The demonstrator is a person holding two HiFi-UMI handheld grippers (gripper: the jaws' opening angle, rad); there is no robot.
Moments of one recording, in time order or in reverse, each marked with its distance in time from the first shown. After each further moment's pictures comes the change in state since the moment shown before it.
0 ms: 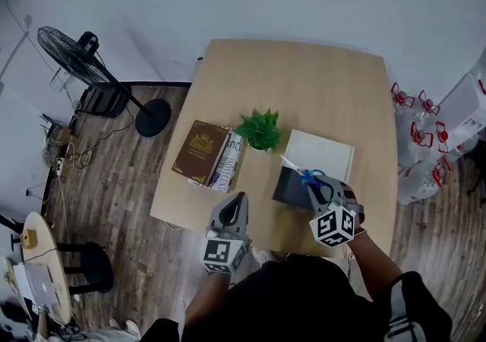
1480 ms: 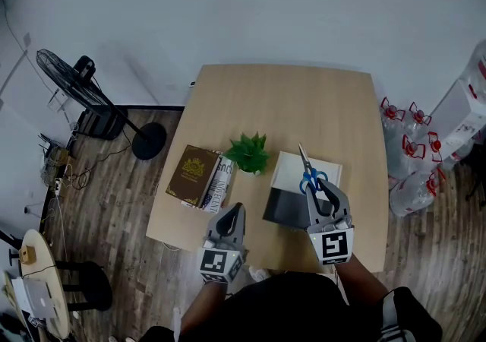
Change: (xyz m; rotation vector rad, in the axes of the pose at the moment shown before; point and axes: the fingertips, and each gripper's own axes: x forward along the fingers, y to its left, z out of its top) left arm 0.026 -0.020 0.030 0.035 -0.035 -0.039; right arm -0.068 -0.087 0.064 0.399 -0.426 -0.318
